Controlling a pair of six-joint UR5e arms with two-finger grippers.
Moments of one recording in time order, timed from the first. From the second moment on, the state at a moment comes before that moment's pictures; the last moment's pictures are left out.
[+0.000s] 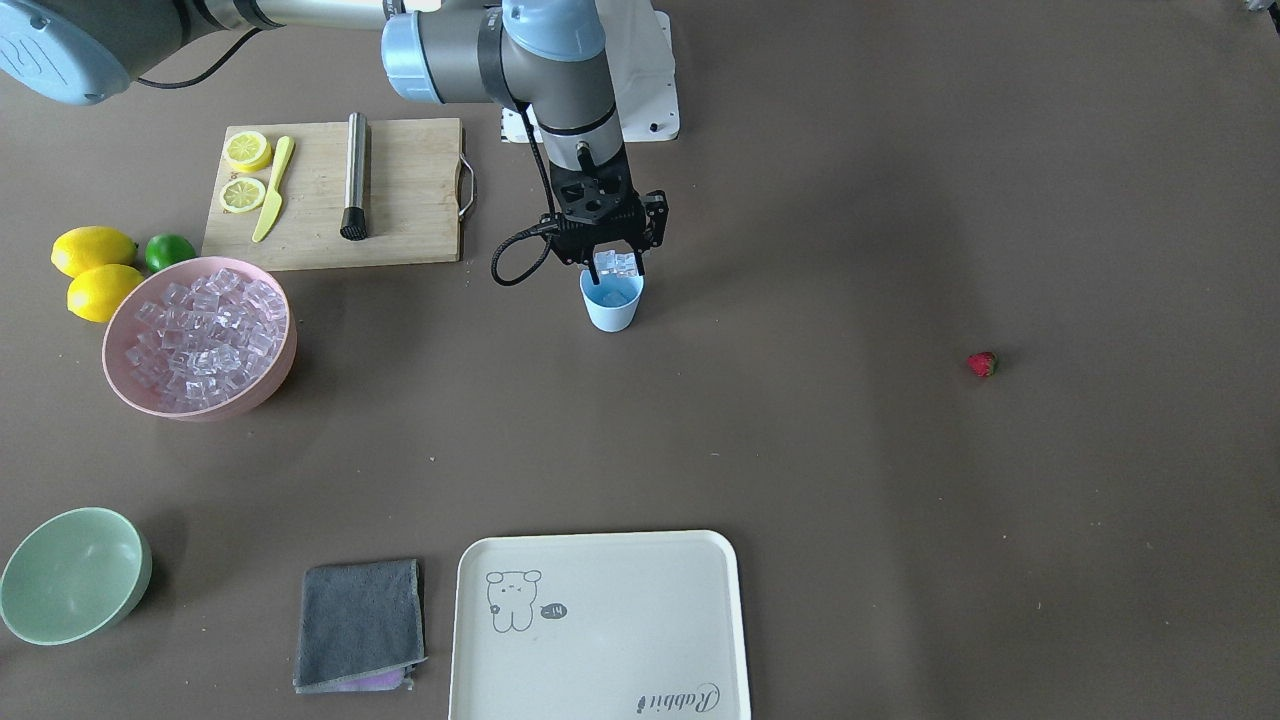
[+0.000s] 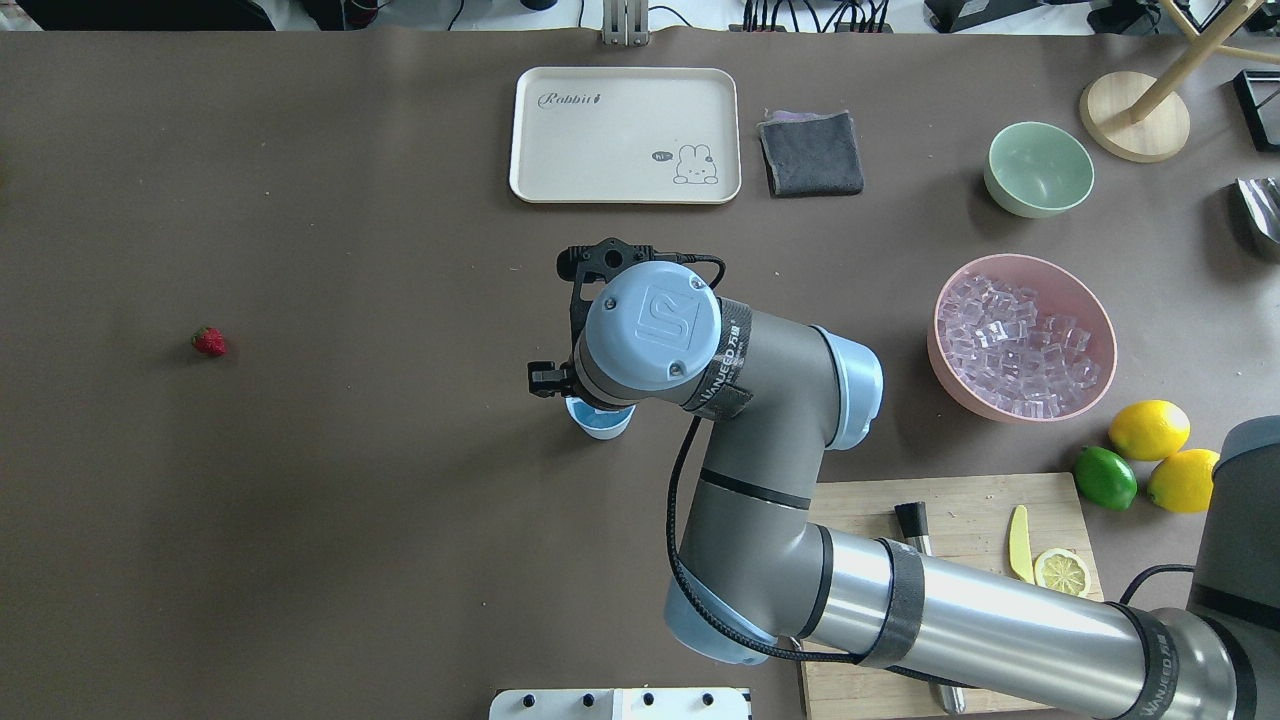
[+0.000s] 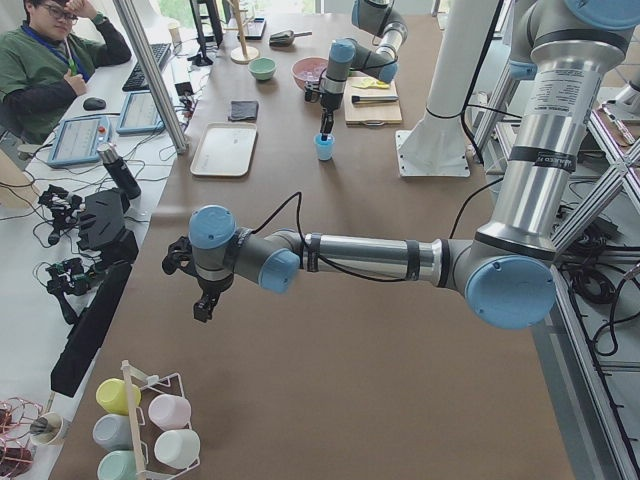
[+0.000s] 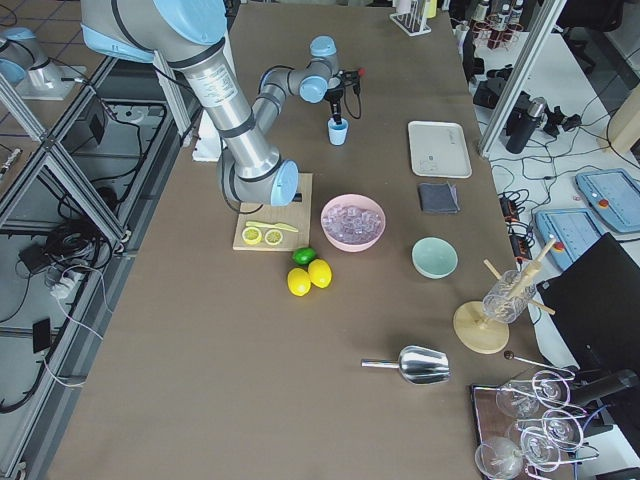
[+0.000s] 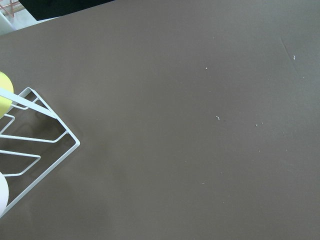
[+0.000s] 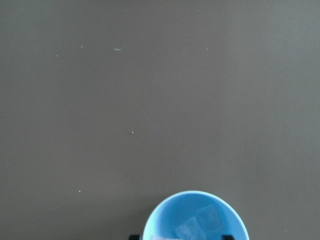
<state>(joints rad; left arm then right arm) -1.48 -1.78 -1.40 -1.94 -2.32 -0.05 0.42 -0.78 1.64 -1.46 1.71 1.23</state>
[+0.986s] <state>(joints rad) -1.38 -1.77 -1.48 -2.04 -2.32 -0.42 0.60 -0.93 1.88 -1.66 1.89 1.21</state>
